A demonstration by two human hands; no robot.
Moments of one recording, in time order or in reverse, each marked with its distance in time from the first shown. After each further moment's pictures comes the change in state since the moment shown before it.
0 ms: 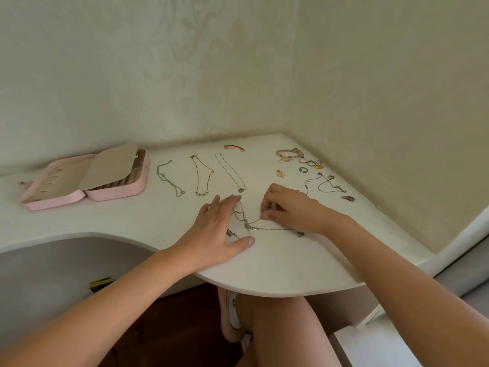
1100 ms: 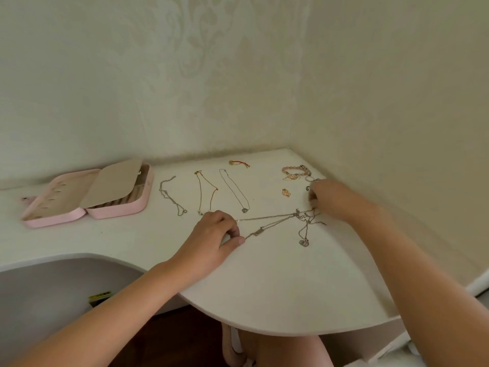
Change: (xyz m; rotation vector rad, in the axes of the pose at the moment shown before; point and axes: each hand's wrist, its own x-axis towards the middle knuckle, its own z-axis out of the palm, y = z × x) left_hand 0.028 -0.030 0.000 -0.051 0.211 0.104; right_hand 0.030 0.059 -0.055 -0.436 0.059 0.352
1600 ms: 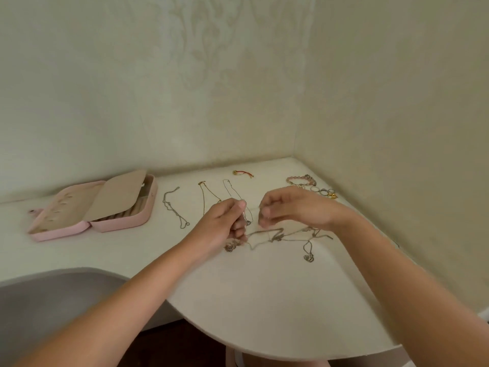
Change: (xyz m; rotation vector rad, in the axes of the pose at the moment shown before) left_hand 0.047 0.025 -0.020 -0.897 -0.001 -0.356; right_hand -0.005 -0.054 -0.022 1.121 -0.396 -0.454
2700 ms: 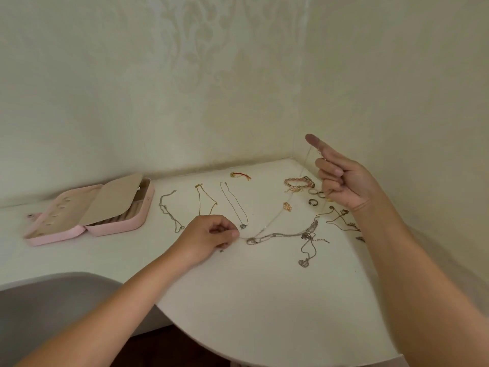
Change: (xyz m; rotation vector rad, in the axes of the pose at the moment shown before) left_hand 0.003 -0.022 -0.016 0.293 0.057 0.004; right_hand -0.015 0.026 -0.082 0.972 0.168 -0.293
